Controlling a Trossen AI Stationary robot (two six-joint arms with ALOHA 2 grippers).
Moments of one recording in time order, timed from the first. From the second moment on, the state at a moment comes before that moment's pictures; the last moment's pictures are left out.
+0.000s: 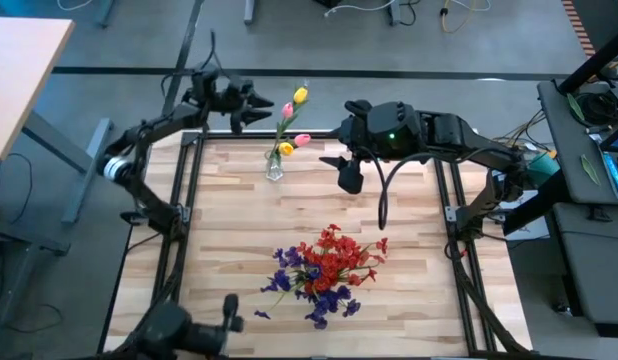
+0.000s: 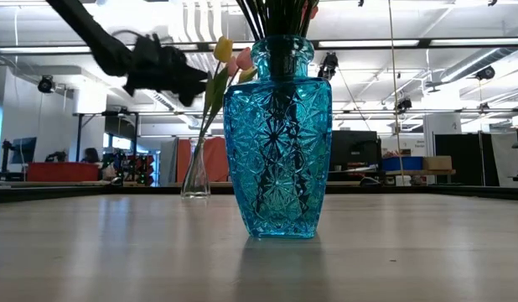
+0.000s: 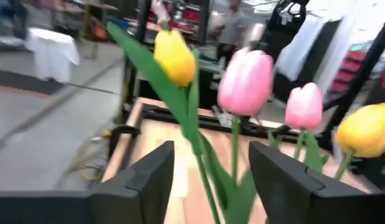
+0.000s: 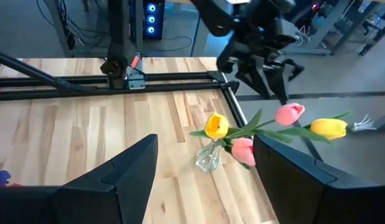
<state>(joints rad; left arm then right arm) 1.11 1.59 1.06 0.32 1.20 0.01 -0.06 1.69 2.17 -0.99 0.21 -0.06</state>
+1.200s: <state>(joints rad) 1.05 1.83 1.25 0.32 1.30 -0.03 -0.06 1.69 2.14 -0.99 0.21 0.00</state>
